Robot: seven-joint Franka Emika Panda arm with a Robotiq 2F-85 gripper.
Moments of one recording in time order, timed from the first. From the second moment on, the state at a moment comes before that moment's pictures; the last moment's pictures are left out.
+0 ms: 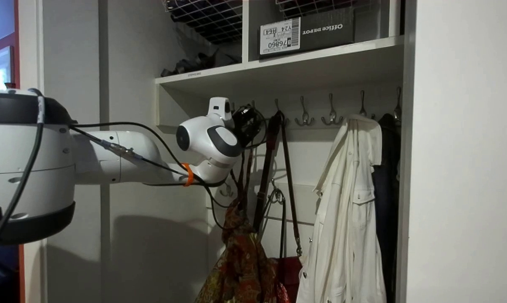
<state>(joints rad) 0.59 1.49 -1.59 -0.96 0.75 3.52 0.16</state>
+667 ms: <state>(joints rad) 0.58 1.49 -1.59 -0.95 0.79 3.52 0.13</state>
